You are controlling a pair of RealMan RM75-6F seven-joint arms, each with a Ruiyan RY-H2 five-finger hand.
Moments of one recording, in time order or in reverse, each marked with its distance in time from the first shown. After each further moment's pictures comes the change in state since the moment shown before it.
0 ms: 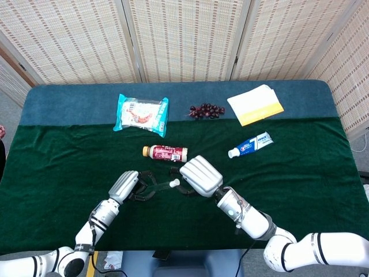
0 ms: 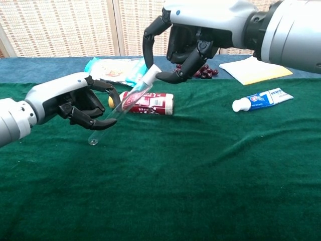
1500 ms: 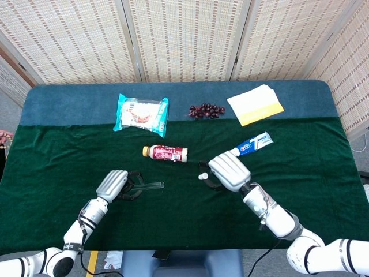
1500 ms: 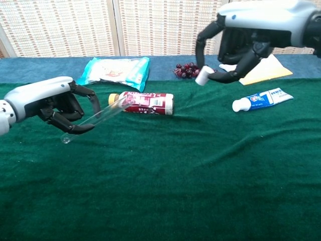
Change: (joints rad) left arm 0.019 0.076 0.002 -0.016 -0.053 -0.038 0.142; right arm -0.102 0.155 -0.032 -0.023 -0.042 -0.018 0.068
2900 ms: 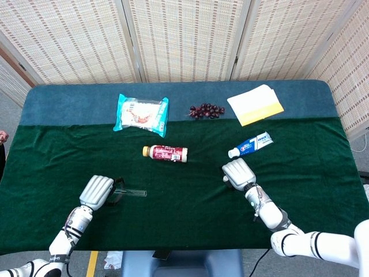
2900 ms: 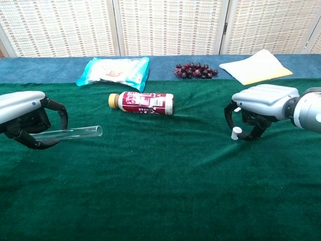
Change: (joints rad) left arm 0.087 0.036 0.103 0.059 0.082 0.132 0.268; right arm 0.003 -0.281 -0.127 0.445 0.239 -0.066 -0.305
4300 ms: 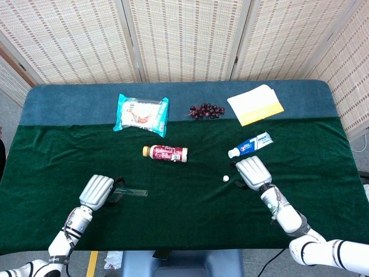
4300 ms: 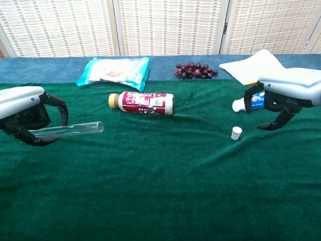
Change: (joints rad) left arm 0.000 0.013 -0.003 -0.030 0.010 0.014 0.020; right arm -0.095 0.128 0.003 -0.075 -0.168 0.064 0.191
